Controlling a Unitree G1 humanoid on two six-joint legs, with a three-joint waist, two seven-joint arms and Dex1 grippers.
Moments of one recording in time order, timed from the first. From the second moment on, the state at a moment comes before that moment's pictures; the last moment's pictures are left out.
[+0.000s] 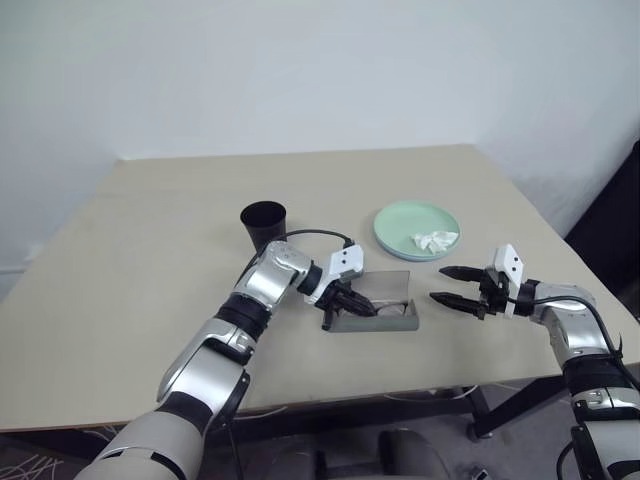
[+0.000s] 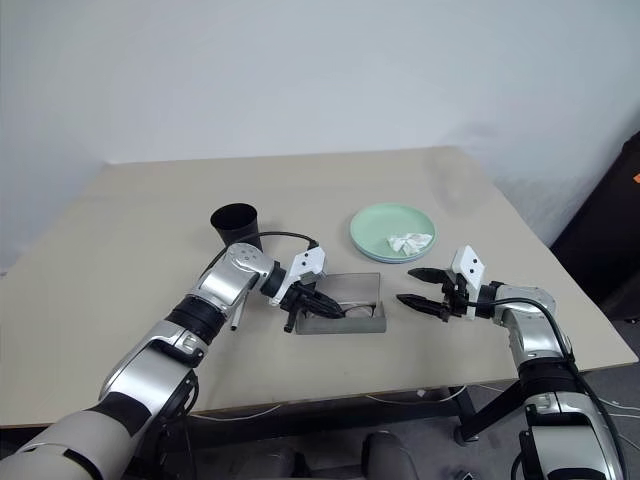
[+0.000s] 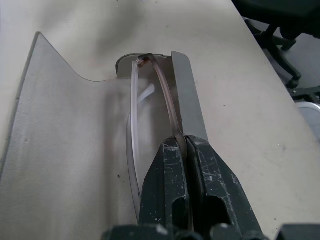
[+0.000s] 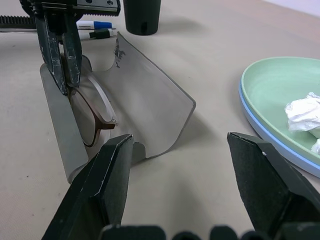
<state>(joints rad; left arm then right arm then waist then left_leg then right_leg) -0.83 0.27 -0.41 0.69 0.00 0.21 -1.40 -0.44 -0.58 0.00 0.56 0.26 -0.07 1.25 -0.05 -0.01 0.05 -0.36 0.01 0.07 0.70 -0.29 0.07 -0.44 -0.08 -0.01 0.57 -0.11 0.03</state>
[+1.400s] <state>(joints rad) -1.02 0.19 -0.27 1.08 0.09 -0.04 -1.02 -0.45 -0.57 -0.01 0.56 0.26 -0.05 1.28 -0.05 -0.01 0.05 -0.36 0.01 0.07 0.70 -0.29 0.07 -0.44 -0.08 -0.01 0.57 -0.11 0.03</state>
